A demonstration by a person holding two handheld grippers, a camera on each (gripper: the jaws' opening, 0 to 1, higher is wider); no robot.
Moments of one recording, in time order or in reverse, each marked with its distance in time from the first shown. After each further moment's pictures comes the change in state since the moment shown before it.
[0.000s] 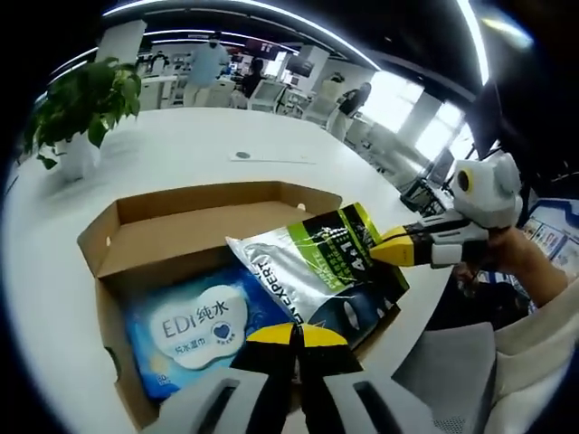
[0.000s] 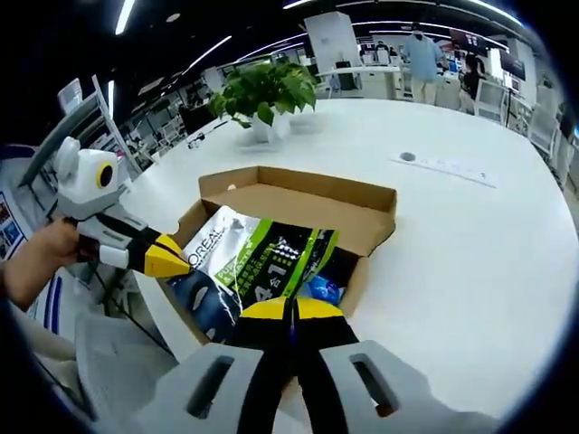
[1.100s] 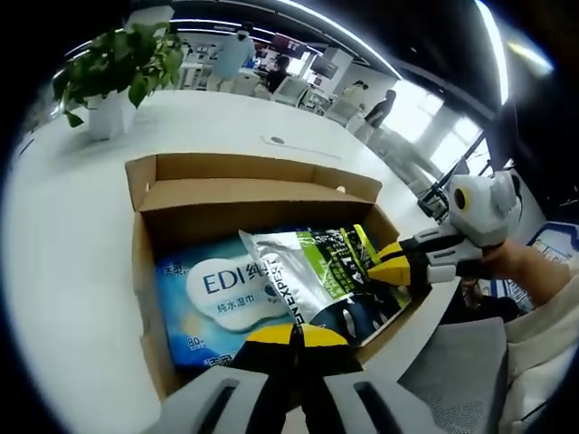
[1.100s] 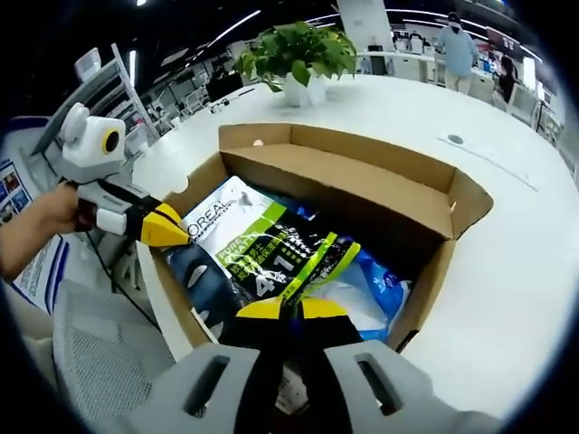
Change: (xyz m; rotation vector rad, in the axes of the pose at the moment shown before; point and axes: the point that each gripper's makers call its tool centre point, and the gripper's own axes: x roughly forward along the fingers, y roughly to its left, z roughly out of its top) left arm -0.017 0.050 -0.042 -0.098 -0.007 0.041; right arm 0.062 0.039 -0.038 -0.108 0.108 0.096
